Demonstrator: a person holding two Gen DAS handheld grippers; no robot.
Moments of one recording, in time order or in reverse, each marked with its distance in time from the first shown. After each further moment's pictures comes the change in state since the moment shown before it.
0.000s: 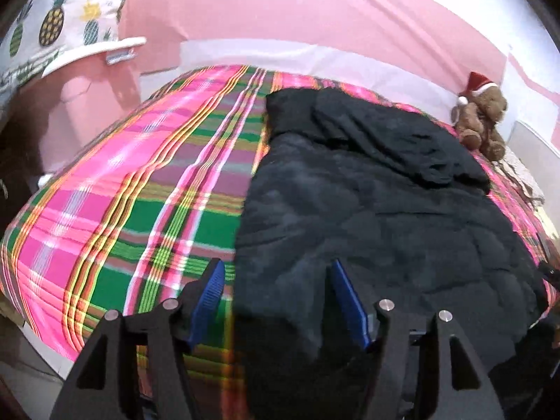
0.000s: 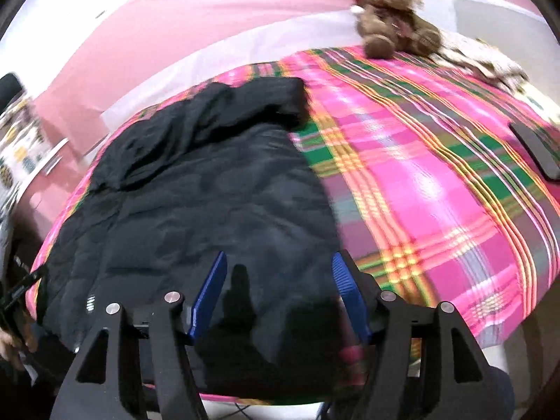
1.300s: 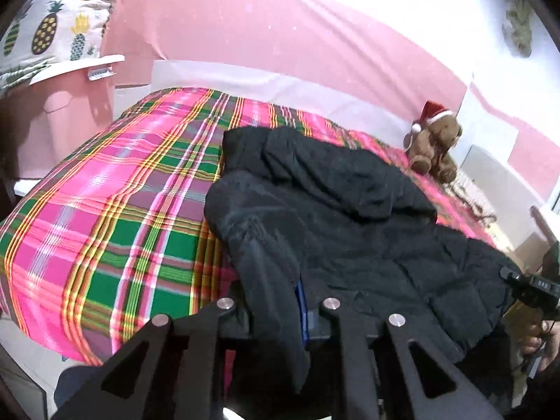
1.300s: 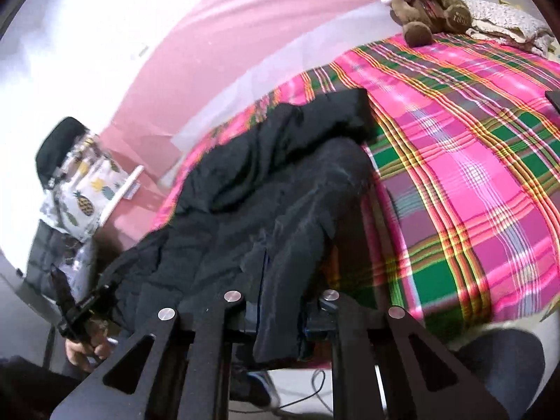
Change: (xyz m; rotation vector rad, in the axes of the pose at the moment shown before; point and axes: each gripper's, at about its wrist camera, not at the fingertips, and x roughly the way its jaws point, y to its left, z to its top) left arm -0.080 -0.009 0.005 -0.026 -0.097 -0.214; right arm -0.071 0.008 0.000 0.101 -0.012 0.375
